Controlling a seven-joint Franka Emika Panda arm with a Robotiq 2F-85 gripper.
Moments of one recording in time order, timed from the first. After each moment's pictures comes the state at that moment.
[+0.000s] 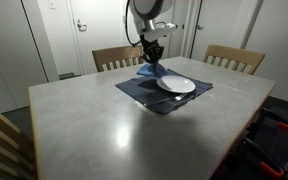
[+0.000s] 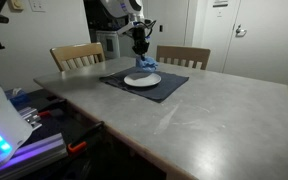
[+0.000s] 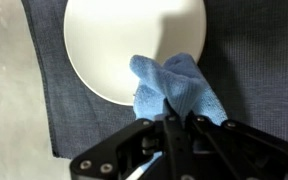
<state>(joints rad) 0.23 0.65 -0.05 -1.62 -0.27 2.07 0.44</state>
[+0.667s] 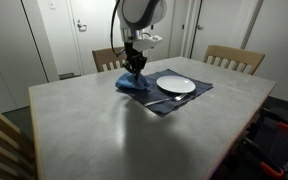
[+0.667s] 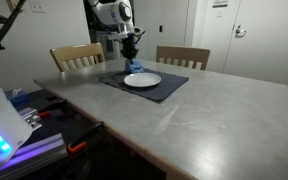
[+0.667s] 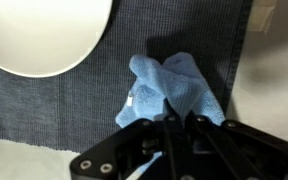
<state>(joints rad) 0.25 0.71 0.04 -1.62 -0.20 2.27 0.28</state>
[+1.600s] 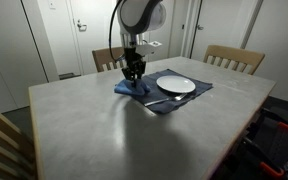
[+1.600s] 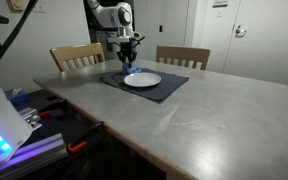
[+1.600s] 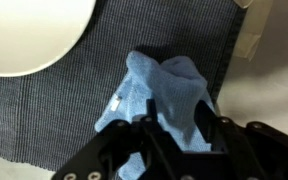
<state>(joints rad) 0.24 0.74 0.06 -1.63 -0.12 2.28 0.10</state>
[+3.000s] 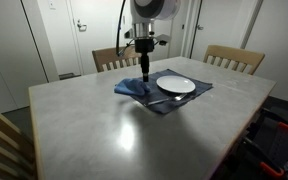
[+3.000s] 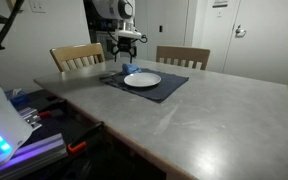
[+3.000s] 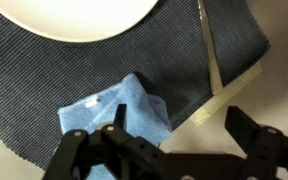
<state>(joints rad) 0.04 0.60 0.23 -1.80 -0.08 2.23 -0.62</state>
